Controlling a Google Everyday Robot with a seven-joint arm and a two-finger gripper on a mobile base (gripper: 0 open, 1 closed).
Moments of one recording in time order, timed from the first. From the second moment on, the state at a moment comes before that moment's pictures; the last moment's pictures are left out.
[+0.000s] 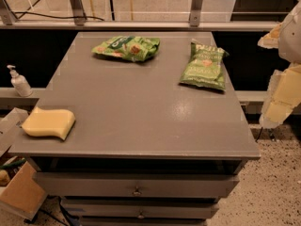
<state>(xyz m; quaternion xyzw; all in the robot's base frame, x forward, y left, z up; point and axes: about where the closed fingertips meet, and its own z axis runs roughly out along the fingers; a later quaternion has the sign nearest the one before) 0.438 -0.217 0.976 -0.60 0.78 -0.03 0.16</state>
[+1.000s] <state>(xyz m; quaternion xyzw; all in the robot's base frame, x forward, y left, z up) 0.469 -0.211 0.976 -0.59 0.77 -0.04 0.22</state>
